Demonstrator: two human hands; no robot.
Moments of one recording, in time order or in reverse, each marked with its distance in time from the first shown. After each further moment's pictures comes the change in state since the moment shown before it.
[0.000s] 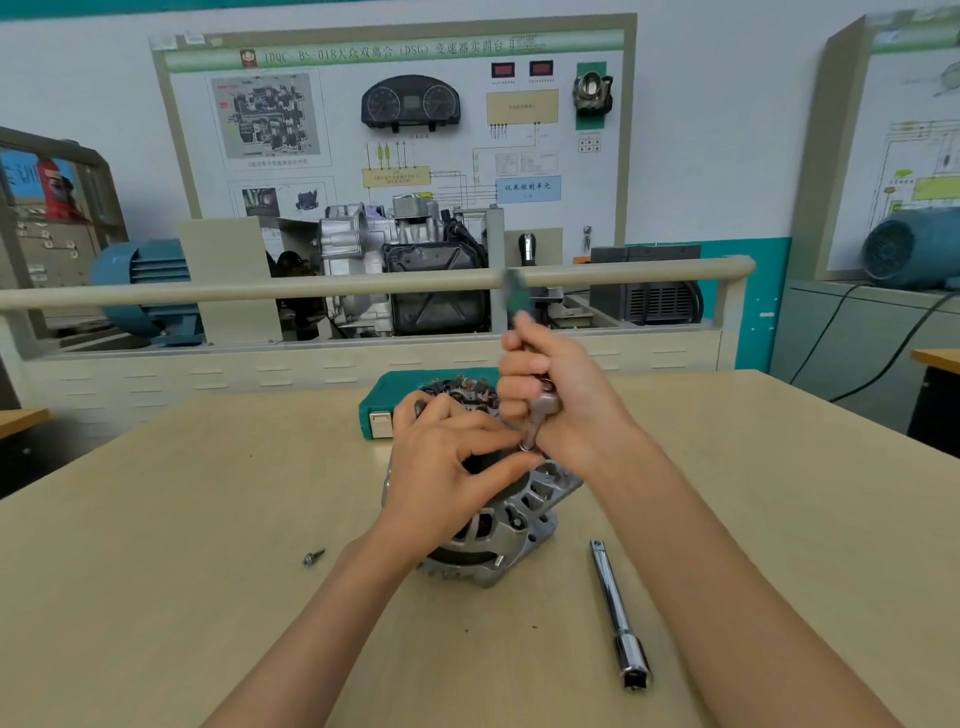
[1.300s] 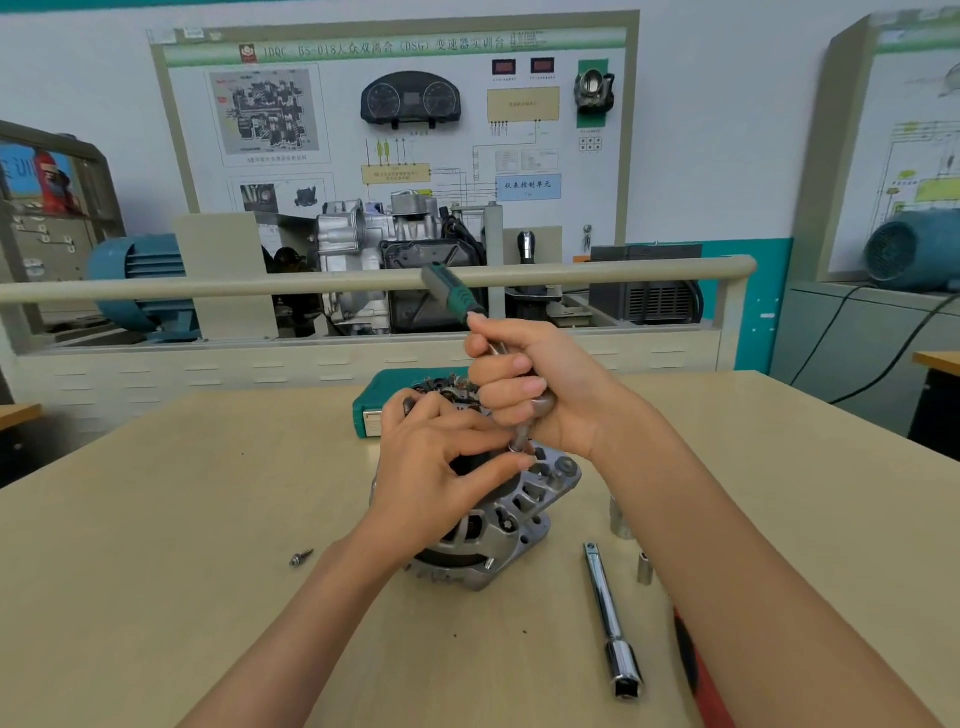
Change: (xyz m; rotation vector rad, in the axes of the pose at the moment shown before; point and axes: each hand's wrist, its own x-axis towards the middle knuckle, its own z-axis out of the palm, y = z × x) left_hand 0.002 0.006 -0.005 0.015 -0.054 -0.042; right_hand 0.001 -0.016 0.002 -0.138 -0.236 0.274
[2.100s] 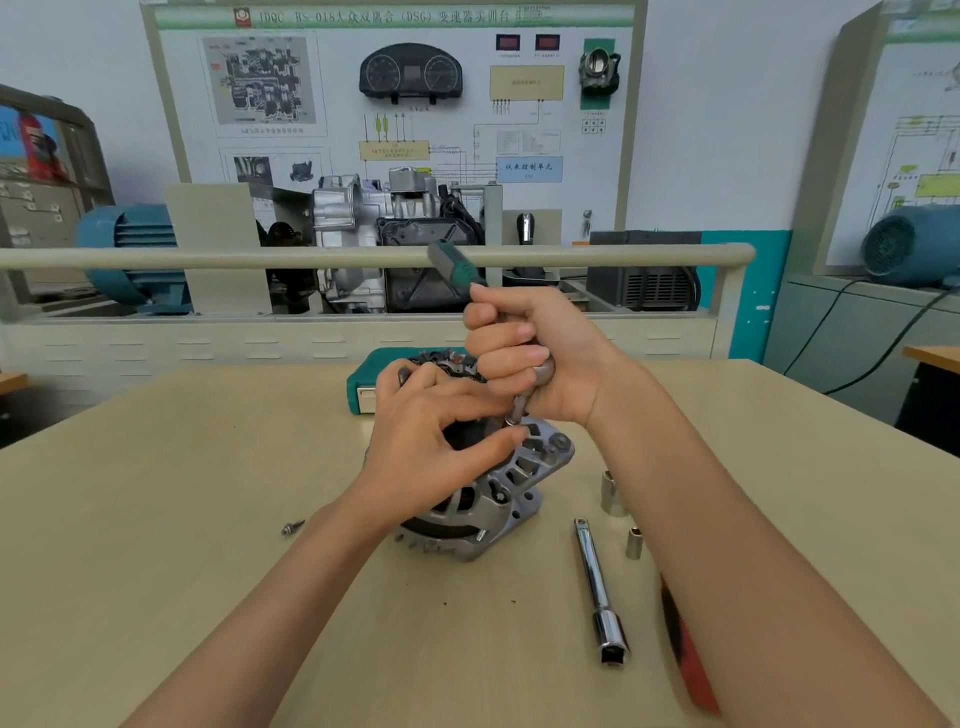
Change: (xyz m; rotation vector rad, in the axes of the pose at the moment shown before) left_hand -0.001 -0.003 0.001 0.013 0.007 0.003; right_hand 0.000 0.000 -0.004 0.026 -0.024 0.039
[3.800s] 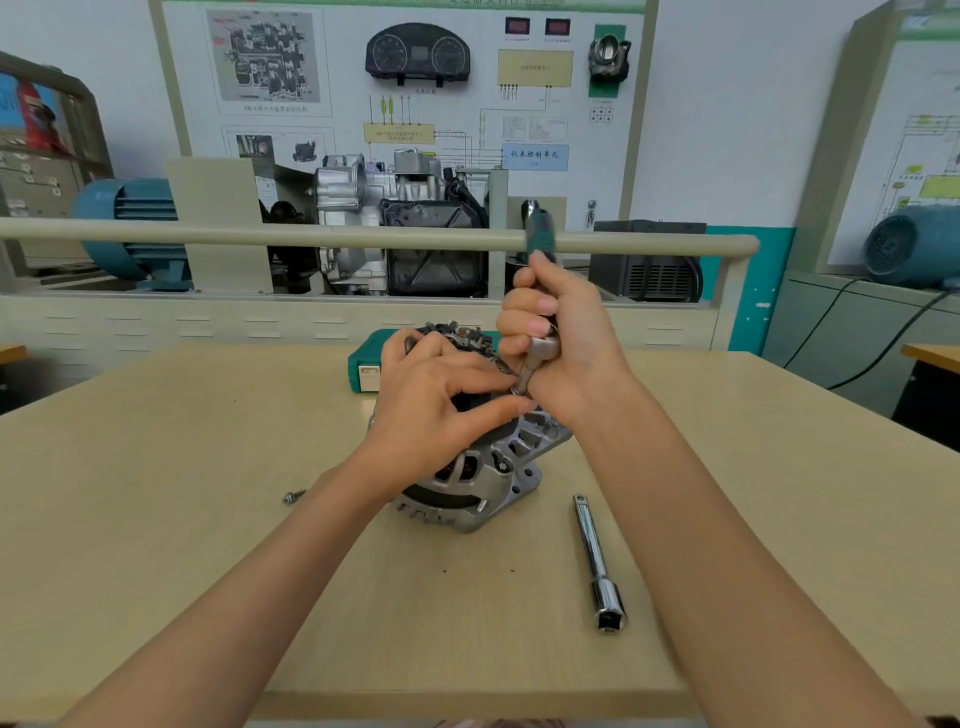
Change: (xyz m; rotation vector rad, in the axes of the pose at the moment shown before) left_hand -0.001 -0.001 -0.001 -0.044 -0.031 0.008; right_hand -0.003 0.023 0.007 0.215 0.254 -0.409
